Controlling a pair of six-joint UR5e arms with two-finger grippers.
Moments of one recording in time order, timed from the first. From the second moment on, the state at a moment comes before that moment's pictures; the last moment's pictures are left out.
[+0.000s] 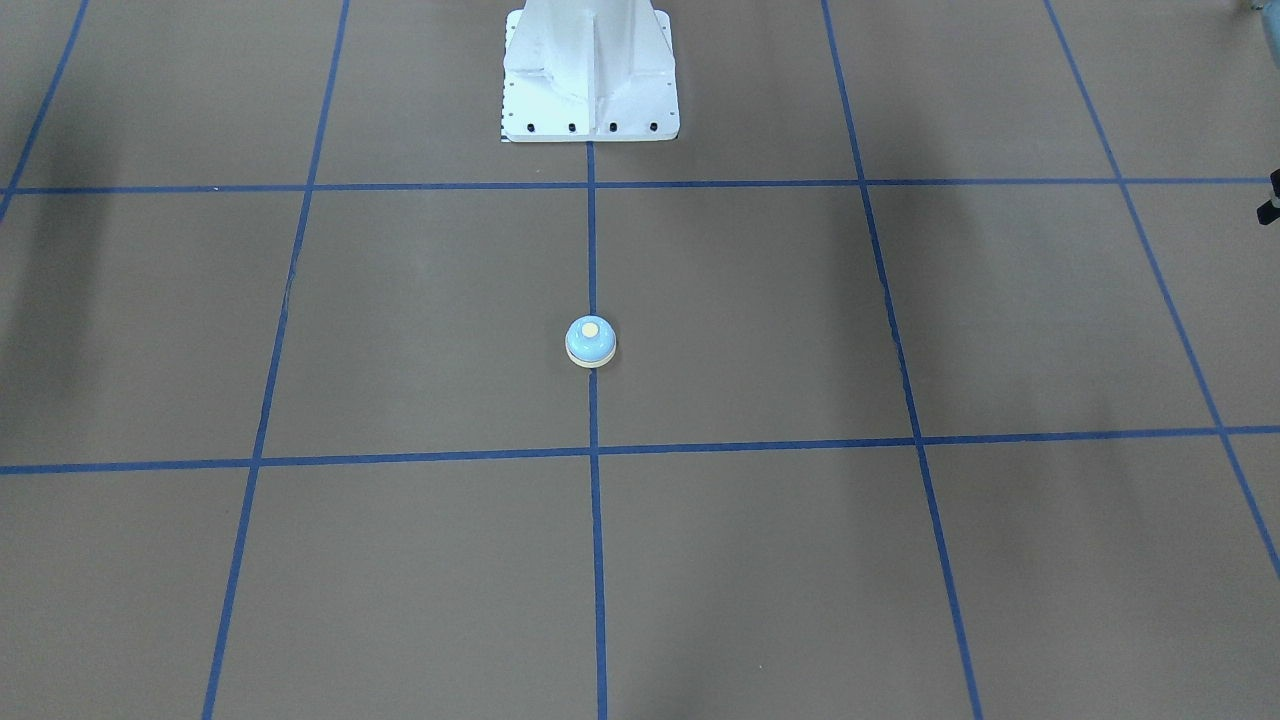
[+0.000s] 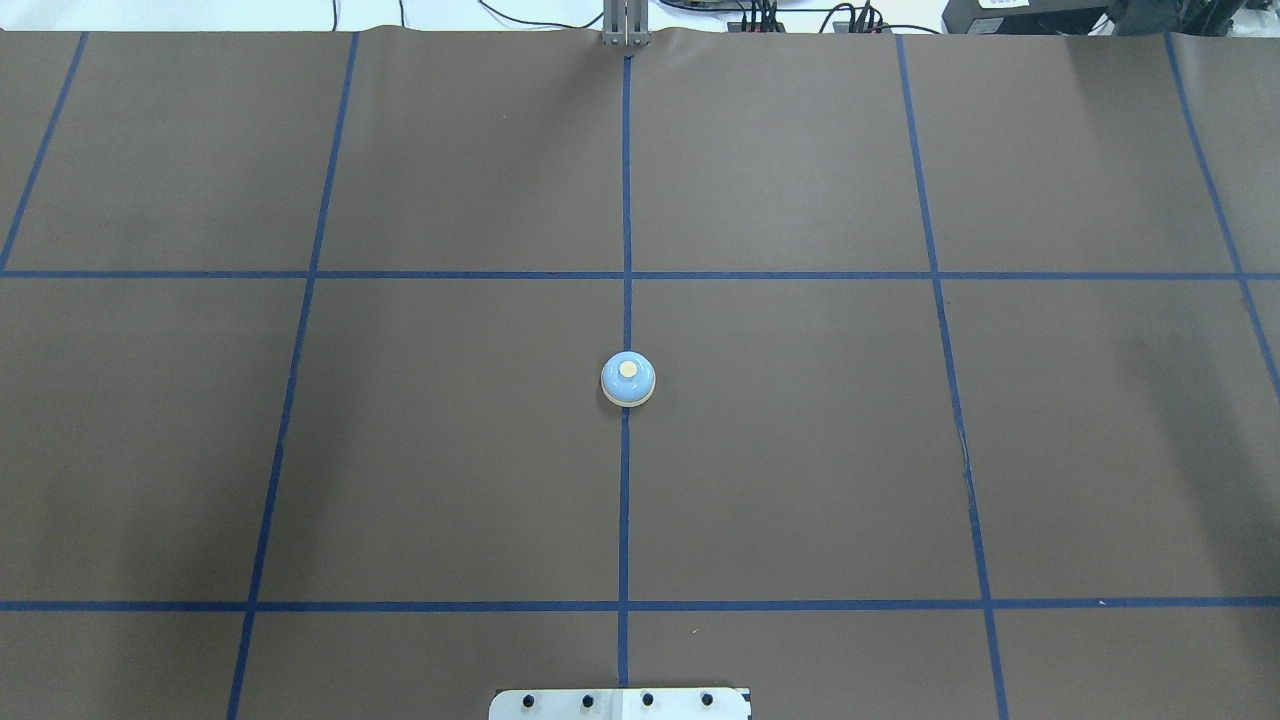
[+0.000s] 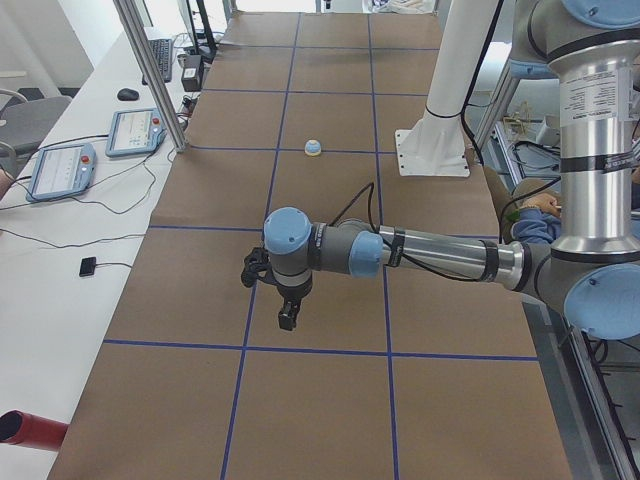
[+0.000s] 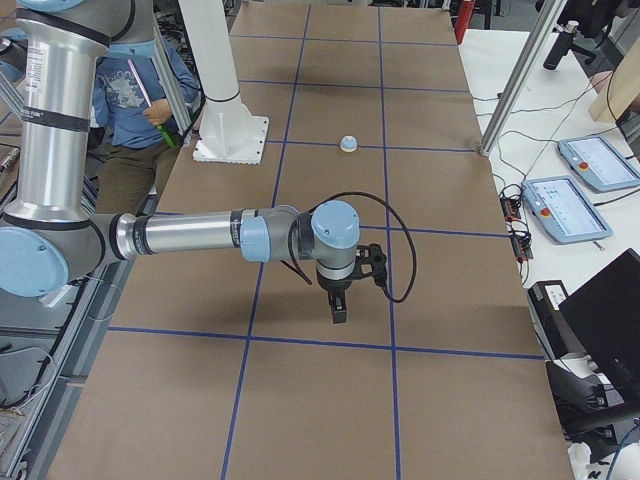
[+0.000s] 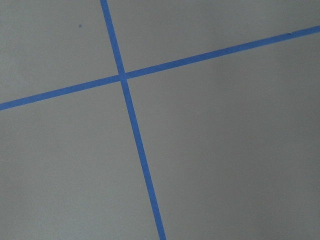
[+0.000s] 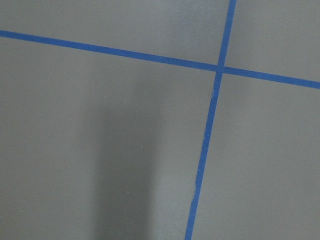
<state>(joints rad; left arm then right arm) -1.49 -1.45 -1.82 -1.57 -2.37 0.09 1.53 -1.75 1.87 -1.58 2.35 -0.09</state>
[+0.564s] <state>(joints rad) -1.49 -1.45 -1.82 -1.57 -2.37 0.08 1.53 -1.75 1.87 -1.56 2.34 -0.08</state>
